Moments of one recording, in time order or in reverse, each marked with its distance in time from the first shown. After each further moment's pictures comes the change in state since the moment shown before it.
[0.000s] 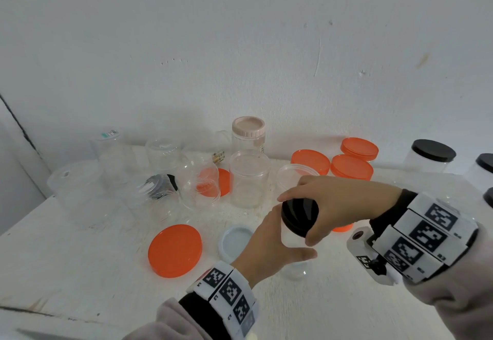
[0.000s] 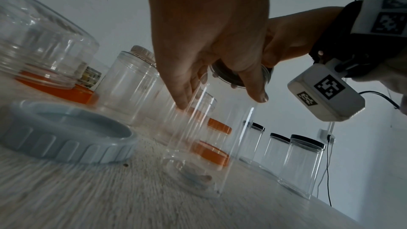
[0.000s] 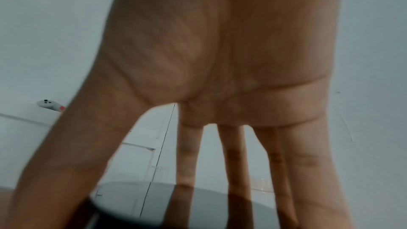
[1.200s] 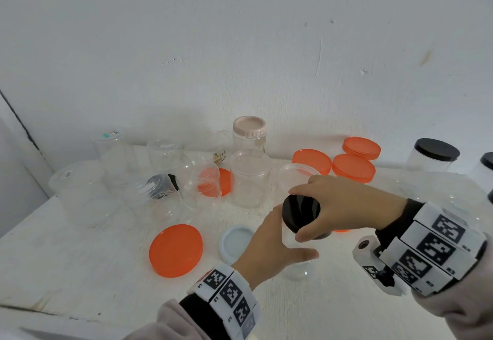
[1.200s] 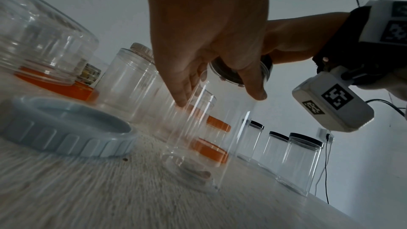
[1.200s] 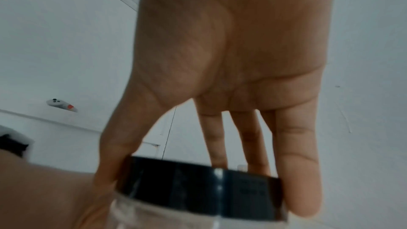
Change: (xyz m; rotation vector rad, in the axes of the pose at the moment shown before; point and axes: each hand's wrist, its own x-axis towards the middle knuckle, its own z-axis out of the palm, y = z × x) left_hand -0.002 0.003 0.002 0.003 0.010 0.005; right_hand -0.007 -0.004 0.009 -0.057 0.196 0.048
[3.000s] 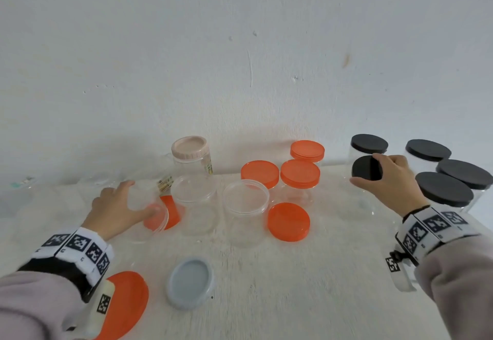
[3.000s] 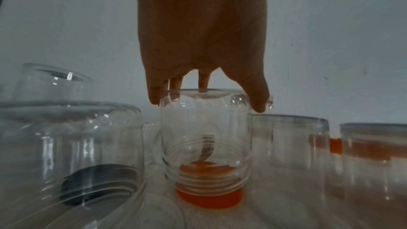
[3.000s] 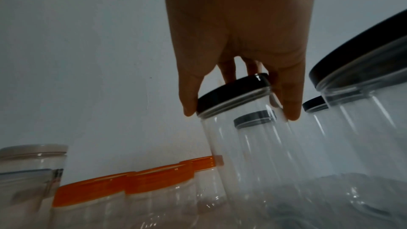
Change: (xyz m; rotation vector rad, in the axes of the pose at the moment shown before) left_hand 0.083 -0.034 -0.186 0.796 0.271 -0.396; right_hand -0.059 0.205 0.038 0.444 0.698 0.797
